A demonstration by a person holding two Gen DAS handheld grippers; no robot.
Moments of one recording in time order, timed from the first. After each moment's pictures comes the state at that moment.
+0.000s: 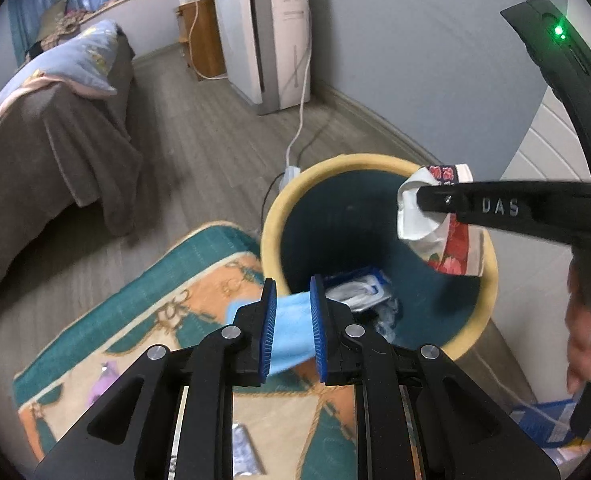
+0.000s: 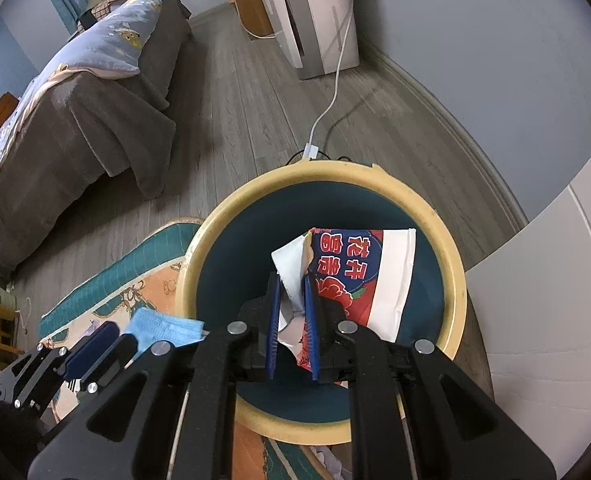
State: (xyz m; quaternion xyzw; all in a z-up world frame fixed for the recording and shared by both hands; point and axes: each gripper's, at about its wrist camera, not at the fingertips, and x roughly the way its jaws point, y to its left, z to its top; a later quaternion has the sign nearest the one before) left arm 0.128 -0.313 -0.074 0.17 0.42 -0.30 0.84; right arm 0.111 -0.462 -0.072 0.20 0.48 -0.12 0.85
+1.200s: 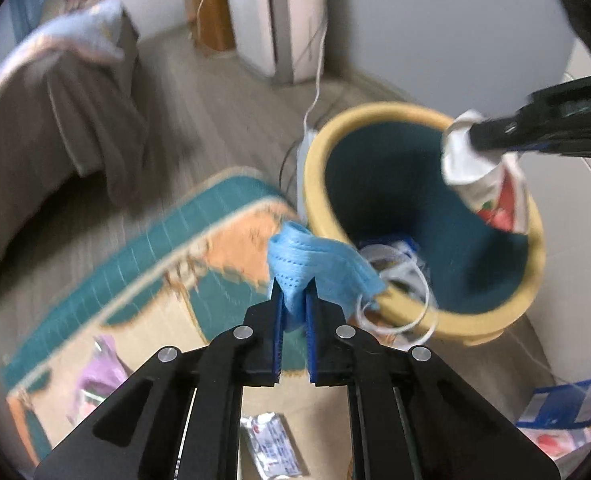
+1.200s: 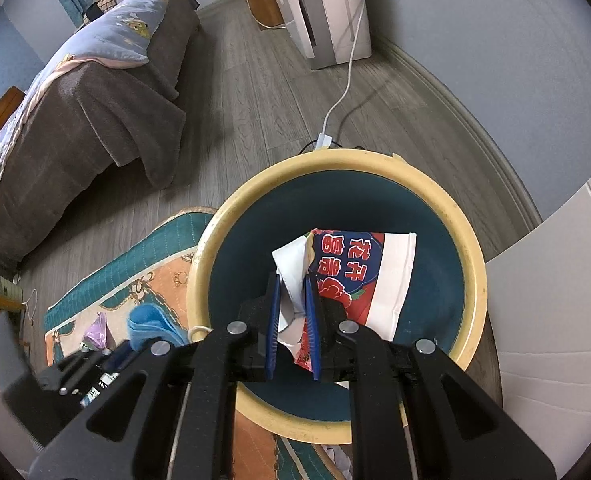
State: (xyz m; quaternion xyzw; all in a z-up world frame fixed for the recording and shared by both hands) left arm 0.135 -0.278 -0.116 0.19 0.43 -0.29 0.83; right arm 0.120 -0.457 -0.078 0.21 0.50 -0.11 0.84
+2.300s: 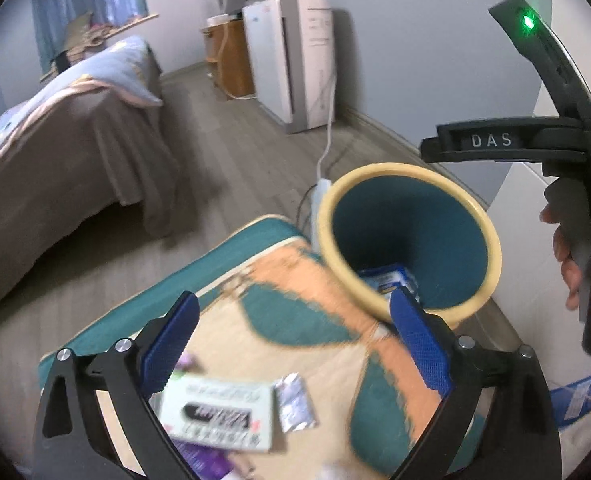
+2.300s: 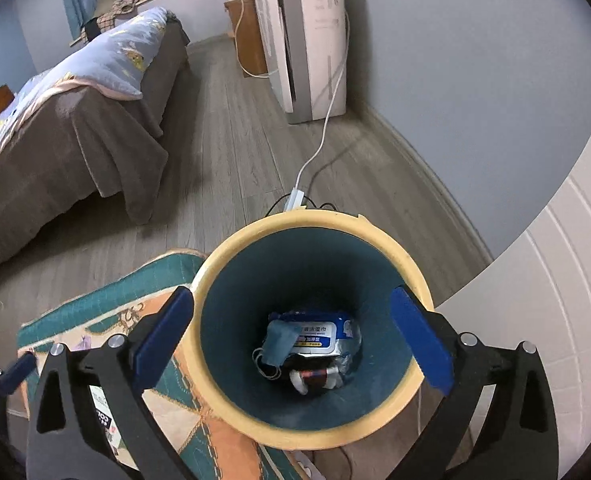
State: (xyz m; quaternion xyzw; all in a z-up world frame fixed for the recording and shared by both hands) left arm 0.088 -0.229 -0.039 0.16 0.38 -0.26 0.87; right arm 0.100 -0.426 -0.027 0.13 0.43 -0.17 0.88
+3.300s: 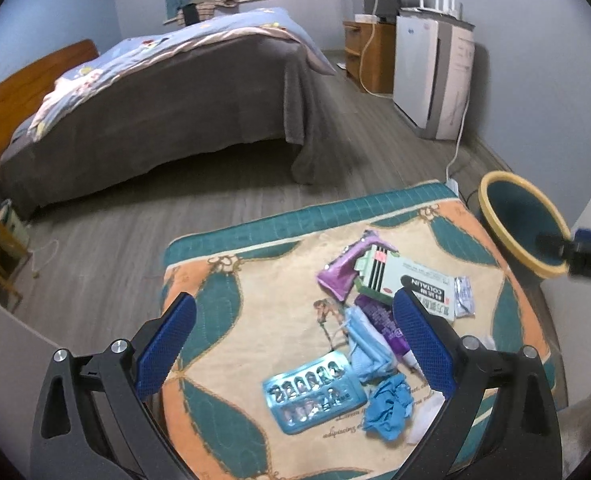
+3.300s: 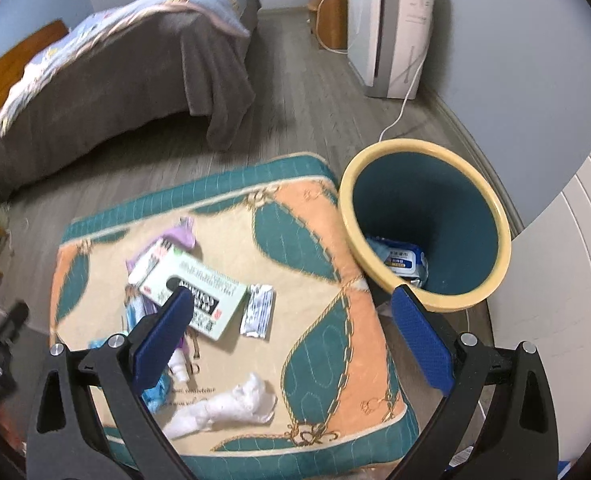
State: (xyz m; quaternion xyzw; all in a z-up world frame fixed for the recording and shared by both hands) left arm 0.038 0.001 -0.019 0.08 0.40 -0.08 0.91; right arm 0.044 -0.247 -0.042 0.07 0.48 -0.09 0.87
